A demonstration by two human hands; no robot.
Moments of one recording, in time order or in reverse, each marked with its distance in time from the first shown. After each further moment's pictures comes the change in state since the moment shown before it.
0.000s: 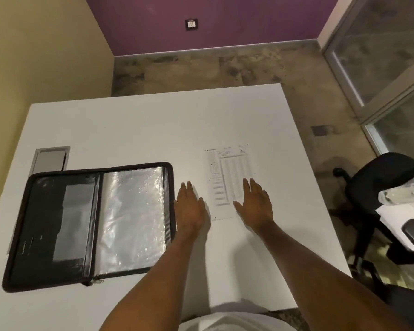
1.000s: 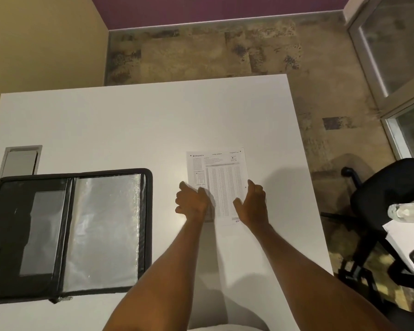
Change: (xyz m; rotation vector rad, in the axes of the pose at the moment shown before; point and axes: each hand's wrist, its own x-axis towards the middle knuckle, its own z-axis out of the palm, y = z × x) left_hand 0.104 0.100 0.063 -0.199 0.045 -0.661; right_hand 0.096 0.057 0.007 0.481 -0.017 0.156
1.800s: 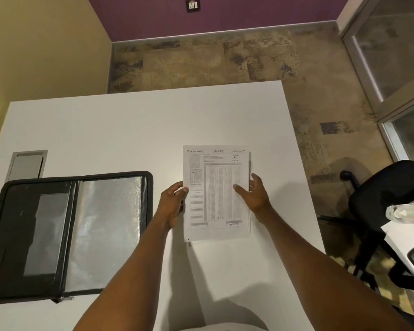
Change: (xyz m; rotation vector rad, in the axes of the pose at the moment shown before) left_hand 0.018 -0.040 -0.070 -0.767 -0.546 0.086; right_hand 0.013 -0.001 -0.035 0.703 -0.114 0.092
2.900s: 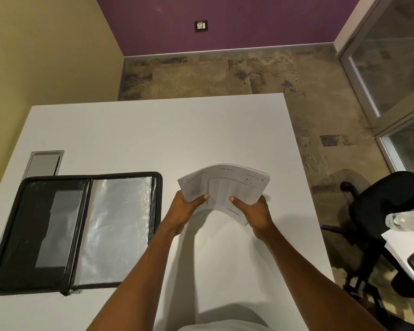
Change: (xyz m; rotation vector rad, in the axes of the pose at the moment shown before) left_hand -0.055 0.006 0.001 0.075 -0.250 0.340; right_hand -0.075 -0.014 0.020 0.279 -0.044 -0.047
